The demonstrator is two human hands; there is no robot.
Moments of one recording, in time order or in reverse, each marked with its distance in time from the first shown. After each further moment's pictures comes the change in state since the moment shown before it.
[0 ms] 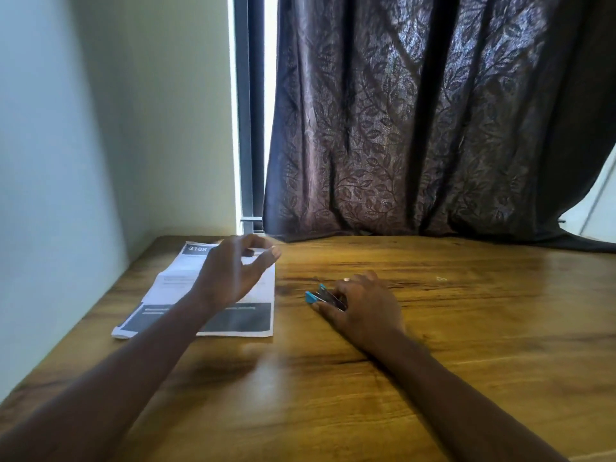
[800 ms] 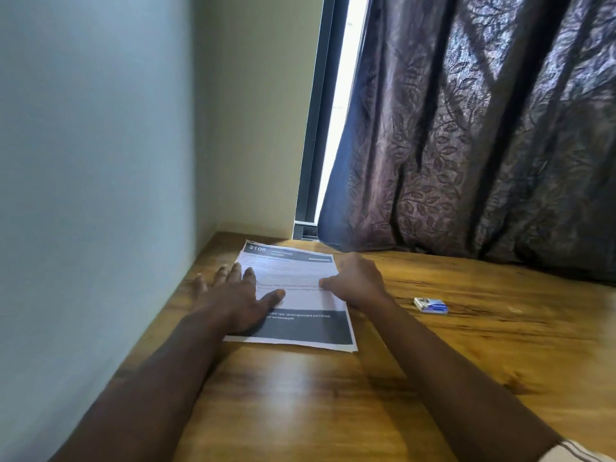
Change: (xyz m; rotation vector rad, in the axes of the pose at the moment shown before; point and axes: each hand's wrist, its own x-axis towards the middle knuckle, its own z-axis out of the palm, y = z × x) left_hand -0.021 -0.092 -0.061 0.675 -0.463 -0.417; right_hand 0.113 -0.125 0.030 0.325 -0.187 0.334
